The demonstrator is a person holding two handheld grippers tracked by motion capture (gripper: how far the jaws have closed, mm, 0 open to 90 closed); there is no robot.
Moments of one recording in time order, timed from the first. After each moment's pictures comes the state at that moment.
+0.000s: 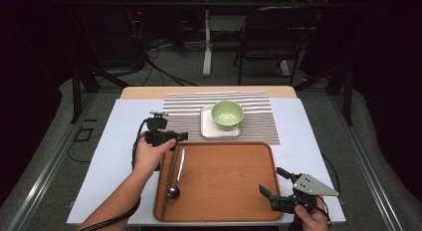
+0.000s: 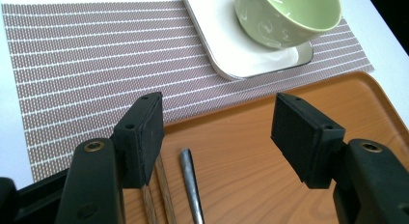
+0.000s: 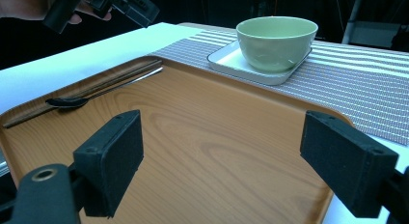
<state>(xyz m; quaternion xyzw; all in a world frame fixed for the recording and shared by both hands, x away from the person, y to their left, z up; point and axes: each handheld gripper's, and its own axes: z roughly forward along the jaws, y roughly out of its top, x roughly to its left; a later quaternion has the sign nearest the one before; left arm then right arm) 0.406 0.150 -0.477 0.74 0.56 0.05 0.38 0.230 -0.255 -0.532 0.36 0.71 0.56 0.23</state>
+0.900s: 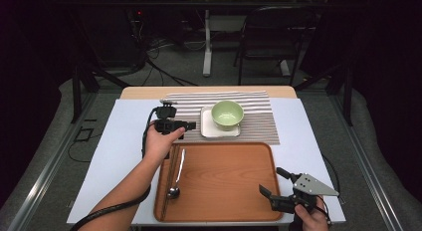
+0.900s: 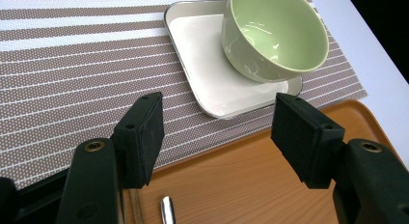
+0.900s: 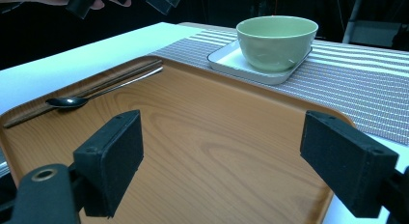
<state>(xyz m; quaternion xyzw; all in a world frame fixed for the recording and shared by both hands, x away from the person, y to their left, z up) 0.433 0.125 -0.463 0.74 0.56 0.05 0.38 0.230 -0.255 -0.532 0.36 0.71 0.56 0.22</state>
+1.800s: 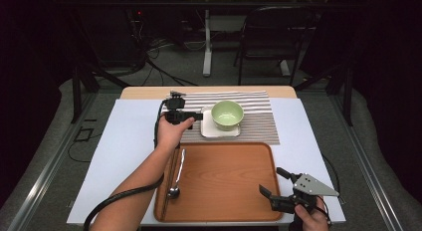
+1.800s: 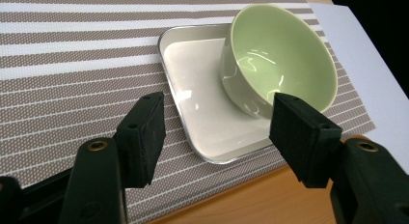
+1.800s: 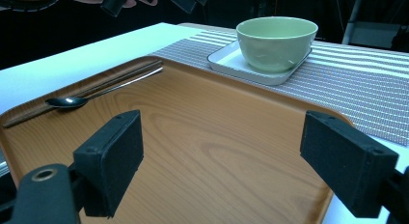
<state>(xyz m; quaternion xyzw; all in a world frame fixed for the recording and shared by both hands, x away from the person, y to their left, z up) 0.467 0.099 -0.464 0.72 0.57 0.06 0.39 0.230 -0.255 -0.532 0.36 0.71 0.56 0.23</state>
